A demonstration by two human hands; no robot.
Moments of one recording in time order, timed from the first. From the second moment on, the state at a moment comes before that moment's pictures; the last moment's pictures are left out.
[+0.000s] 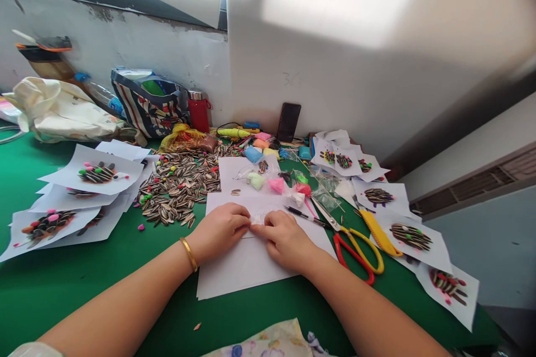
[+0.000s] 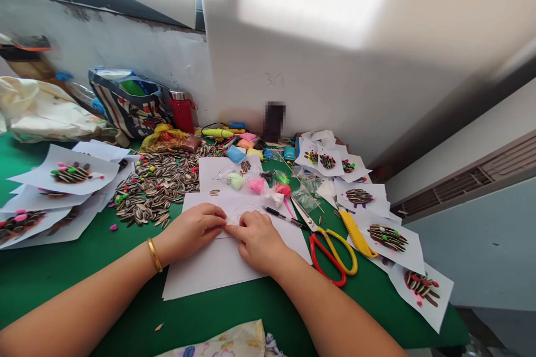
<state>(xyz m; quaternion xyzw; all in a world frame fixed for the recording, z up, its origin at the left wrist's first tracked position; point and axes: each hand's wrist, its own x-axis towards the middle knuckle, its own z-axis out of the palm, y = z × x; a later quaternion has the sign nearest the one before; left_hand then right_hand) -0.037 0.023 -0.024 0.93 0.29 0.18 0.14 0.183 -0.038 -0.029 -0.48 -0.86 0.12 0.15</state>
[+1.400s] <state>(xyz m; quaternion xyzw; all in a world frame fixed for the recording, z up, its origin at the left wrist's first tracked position) -0.030 0.020 -0.025 0.90 0.35 0.18 0.18 0.191 -0.030 -0.032 -0.49 -0.82 0.16 0.25</state>
